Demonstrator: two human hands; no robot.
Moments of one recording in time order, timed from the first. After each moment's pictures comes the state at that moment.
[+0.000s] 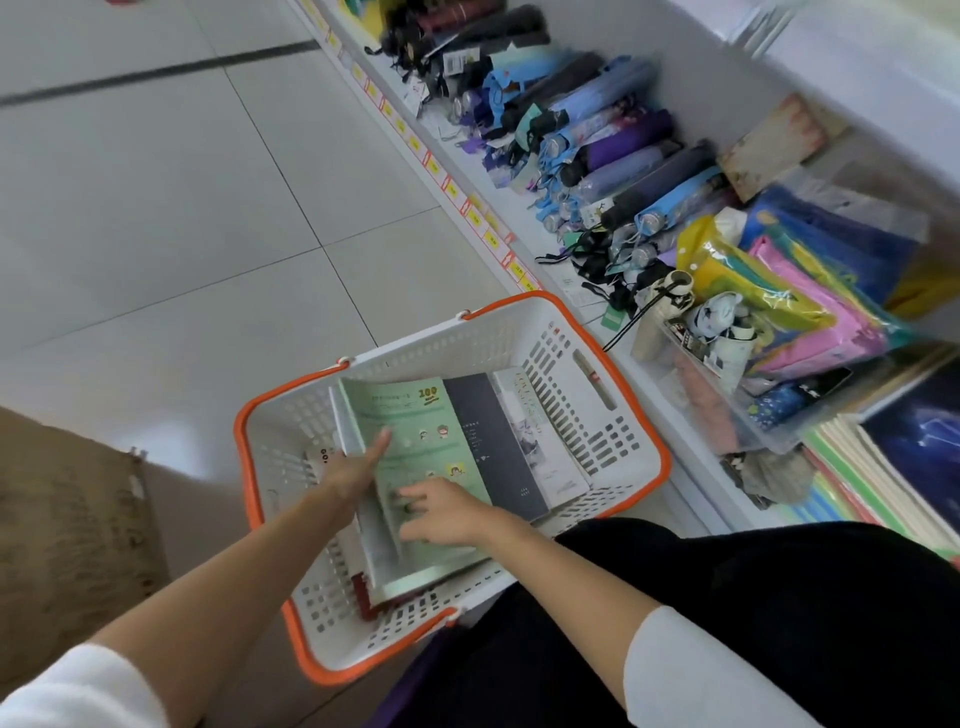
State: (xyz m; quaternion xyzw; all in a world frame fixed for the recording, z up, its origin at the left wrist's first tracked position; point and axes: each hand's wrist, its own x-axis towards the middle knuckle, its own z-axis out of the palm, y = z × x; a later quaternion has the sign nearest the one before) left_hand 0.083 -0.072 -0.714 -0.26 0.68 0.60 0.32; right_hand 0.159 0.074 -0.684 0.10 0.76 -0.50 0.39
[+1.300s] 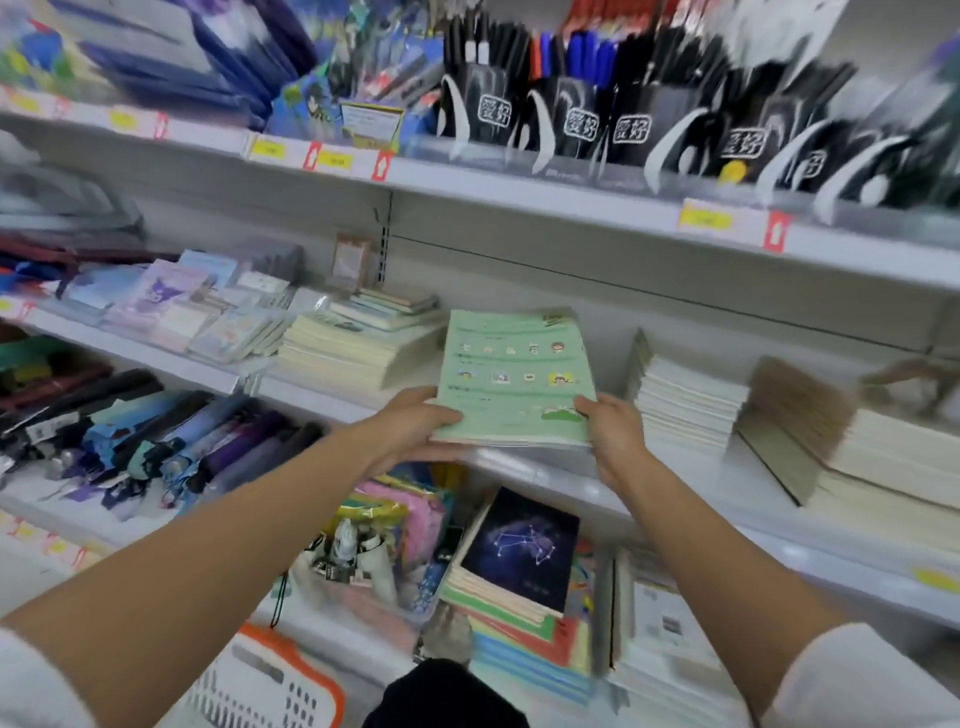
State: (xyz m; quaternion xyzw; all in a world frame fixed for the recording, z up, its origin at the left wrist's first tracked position) left_hand 0.204 0.316 -0.310 0.37 0.57 0.58 0.45; right_hand 0.393 0.447 -0.304 0.43 0.56 -0.53 -0.48
